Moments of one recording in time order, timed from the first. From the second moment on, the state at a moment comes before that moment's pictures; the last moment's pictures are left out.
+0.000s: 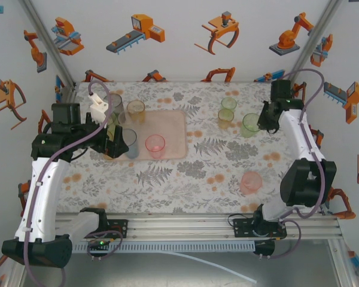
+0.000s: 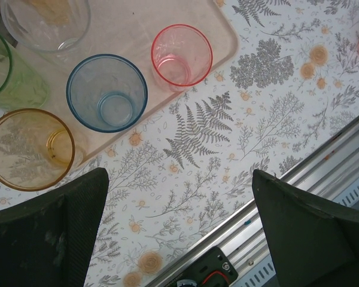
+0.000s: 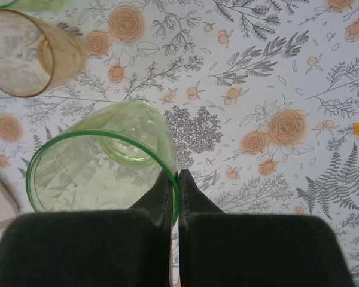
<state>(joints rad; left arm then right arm) -0.14 1.04 1.28 -1.04 0.48 0.24 -0.03 1.54 1.41 -0.87 0.05 0.30</state>
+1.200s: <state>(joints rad) -0.11 0.98 1.28 -1.04 0.52 0.21 0.65 2.03 2.01 -0.94 0.17 0.38</state>
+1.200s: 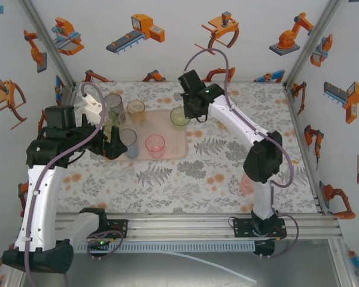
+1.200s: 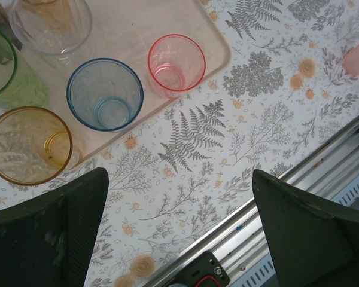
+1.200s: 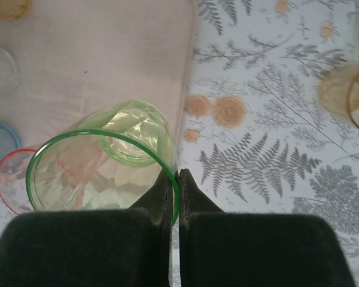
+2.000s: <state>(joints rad) -0.08 0.97 1.27 -1.04 0.56 0.20 0.73 2.37 2.34 -0.96 0.17 0.41</state>
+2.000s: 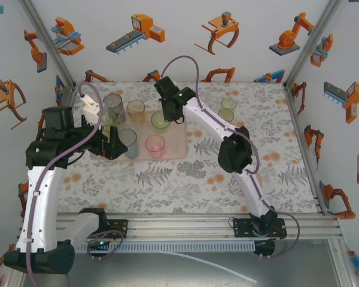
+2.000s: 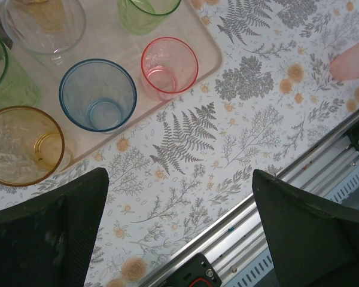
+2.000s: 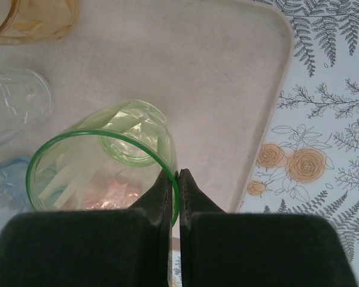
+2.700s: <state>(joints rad) -0.08 0.97 1.25 -1.02 0.57 0.20 0.74 2.43 2.38 -0.97 0.14 0.44</state>
